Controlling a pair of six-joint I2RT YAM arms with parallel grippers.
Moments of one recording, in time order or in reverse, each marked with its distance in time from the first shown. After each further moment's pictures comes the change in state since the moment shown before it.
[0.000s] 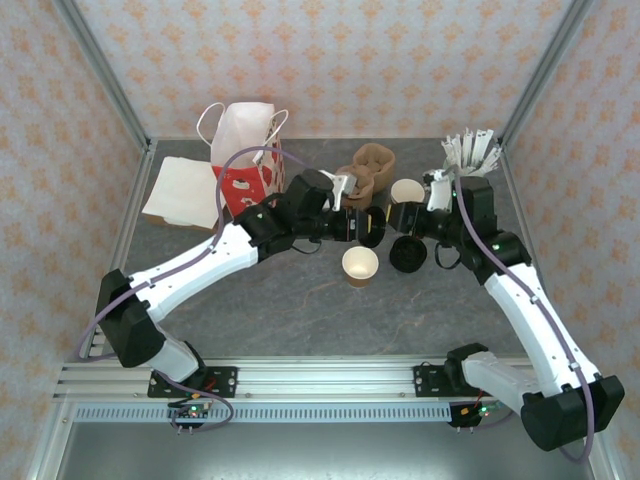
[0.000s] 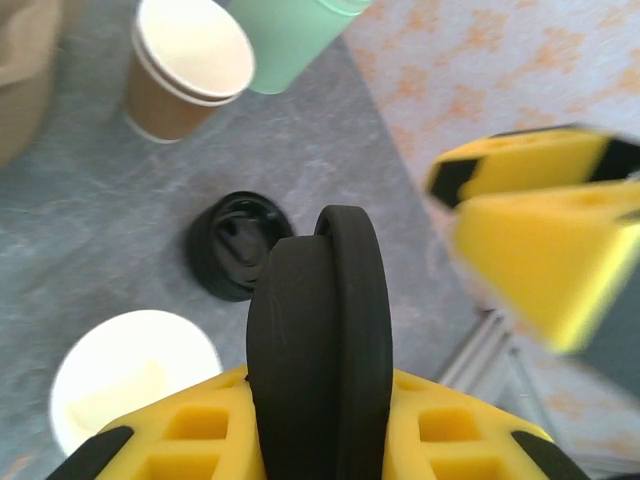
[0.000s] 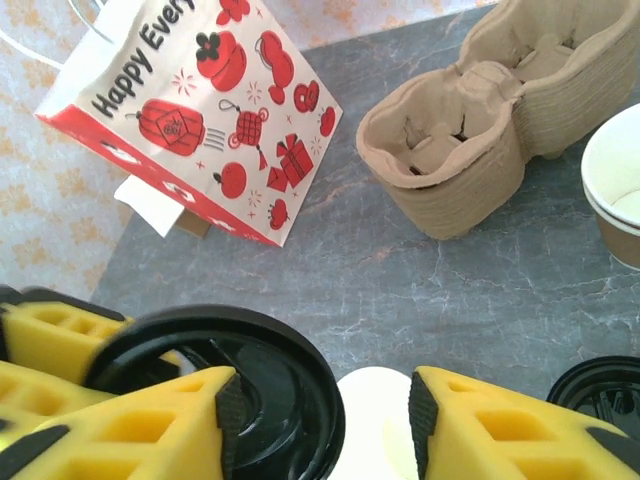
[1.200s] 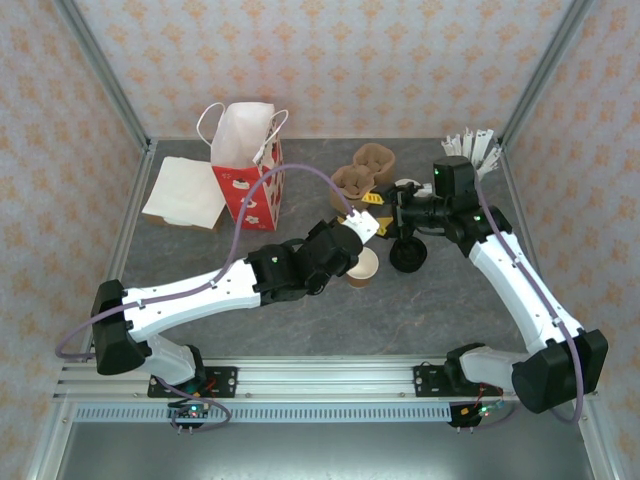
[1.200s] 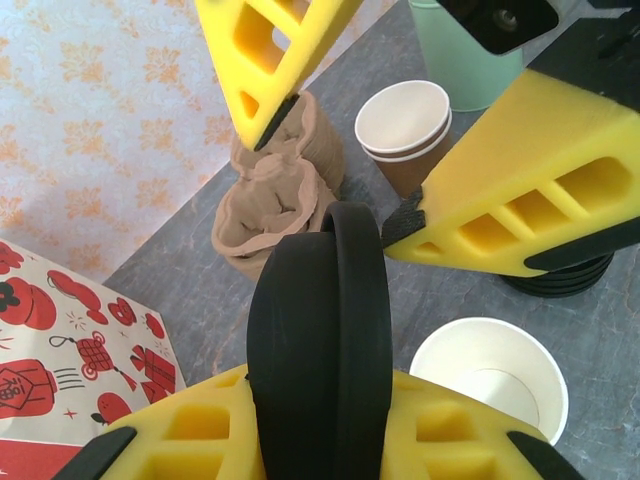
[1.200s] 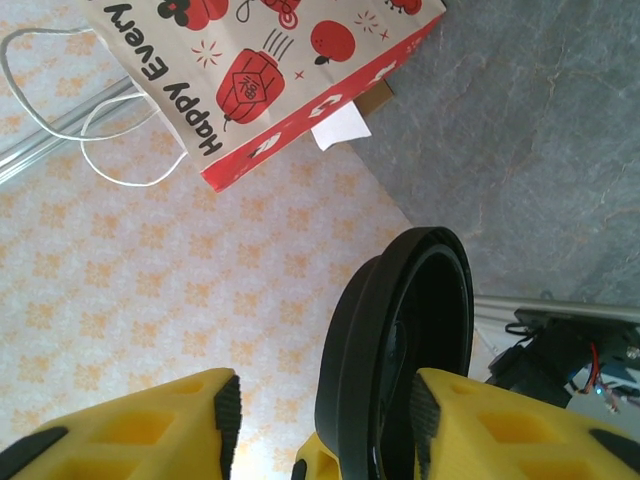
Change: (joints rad) left arm -0.311 -0.066 -0.060 -0.034 -0.845 0.726; right arm 0.024 0.201 0.090 0.051 -0.415 1.220
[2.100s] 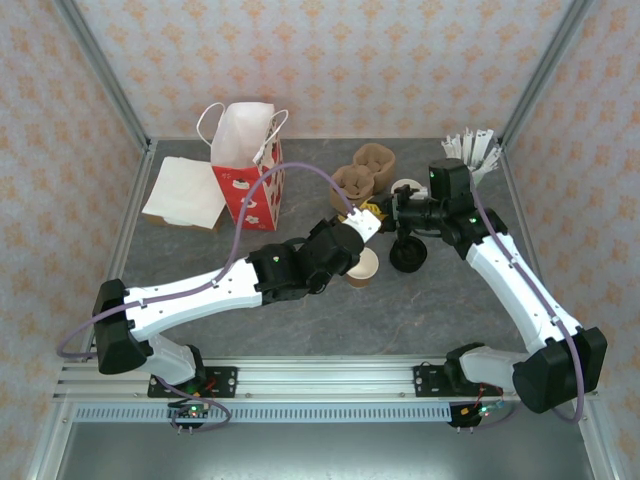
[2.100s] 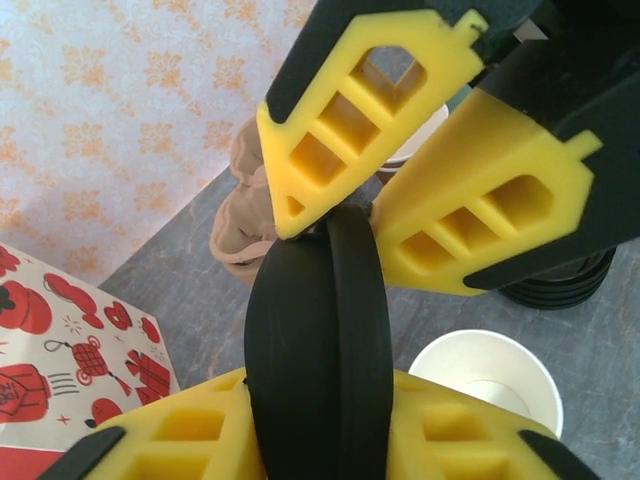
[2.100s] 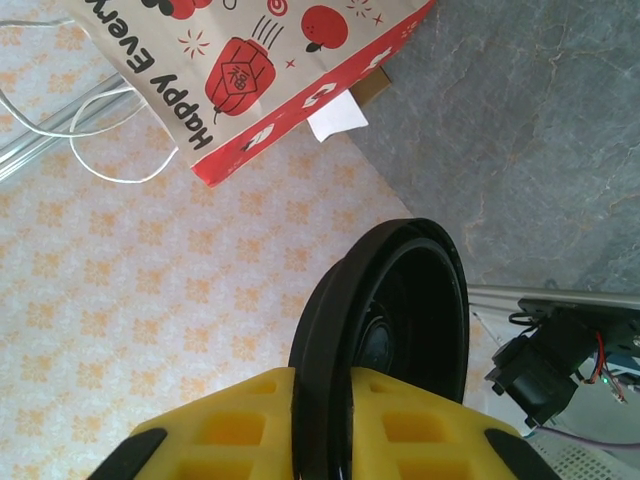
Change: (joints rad) left arm 0.000 0.009 0.009 0.012 0.002 -0.013; right arm 0.024 0.001 -0.027 0.046 0.002 0.039
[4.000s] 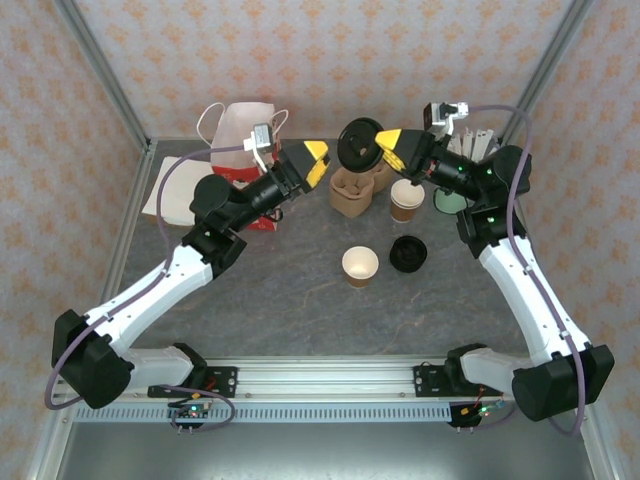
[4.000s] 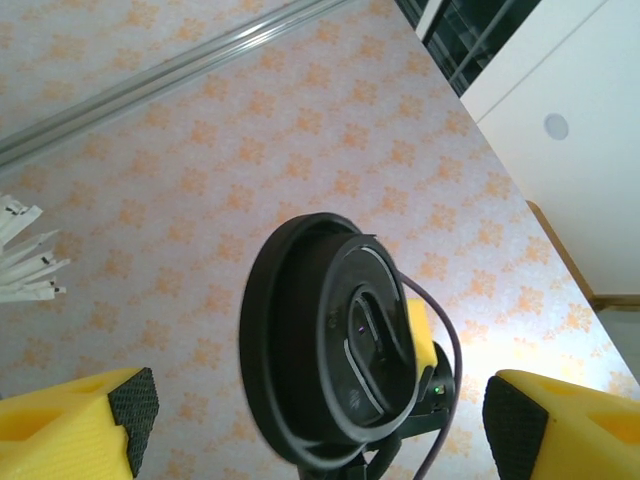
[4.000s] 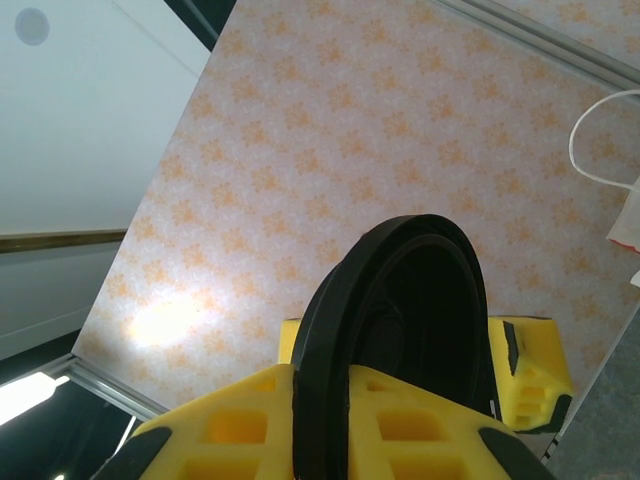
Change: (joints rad) left arm 0.540 -0.219 -0.280 1.062 1.054 -1.353; right arm -0.069 -0.044 0.065 0.928 -0.157 -0.185
